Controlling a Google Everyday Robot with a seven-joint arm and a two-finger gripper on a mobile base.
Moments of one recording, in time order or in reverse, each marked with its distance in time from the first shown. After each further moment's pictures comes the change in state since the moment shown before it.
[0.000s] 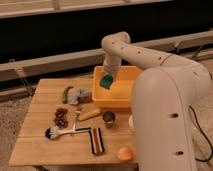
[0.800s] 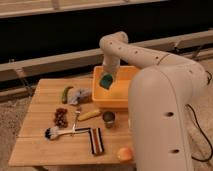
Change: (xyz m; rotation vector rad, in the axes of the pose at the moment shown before) arm 0.002 0.001 0.014 0.050 0.005 0.046
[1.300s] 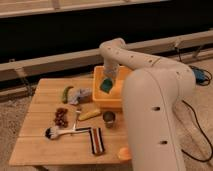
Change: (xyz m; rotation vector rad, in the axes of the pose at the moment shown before) arm -0.005 -0.009 0.040 0.013 0.046 0.029
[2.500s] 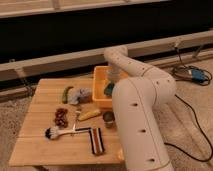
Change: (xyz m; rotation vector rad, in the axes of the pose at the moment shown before) arm -0.023 -0.023 0.068 0.052 0.110 0.023
